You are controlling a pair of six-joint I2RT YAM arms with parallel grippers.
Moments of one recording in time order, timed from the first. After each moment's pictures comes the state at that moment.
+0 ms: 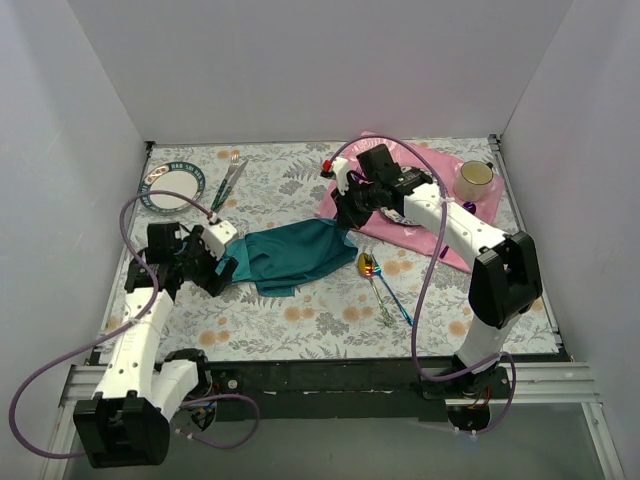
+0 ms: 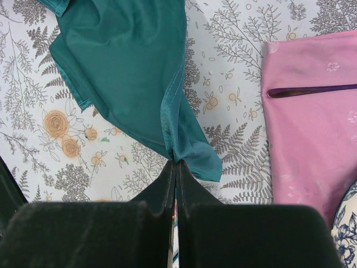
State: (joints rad) left arm 0.06 0.92 0.78 -0.72 0.50 0.68; right arm 0.58 1.75 1.51 -0.64 -0.47 -0.28
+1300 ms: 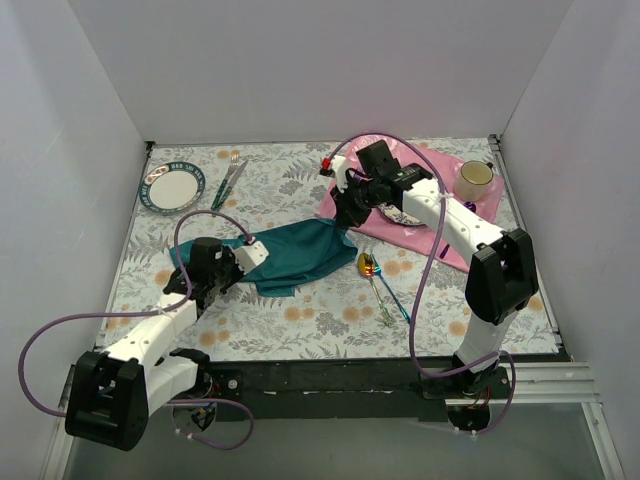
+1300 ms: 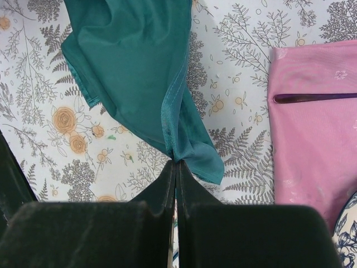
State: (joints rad) left arm -0.24 1.02 0.43 -0.15 0.09 0.77; right arm 0.57 1.78 1.56 -0.69 -0.52 -0.30
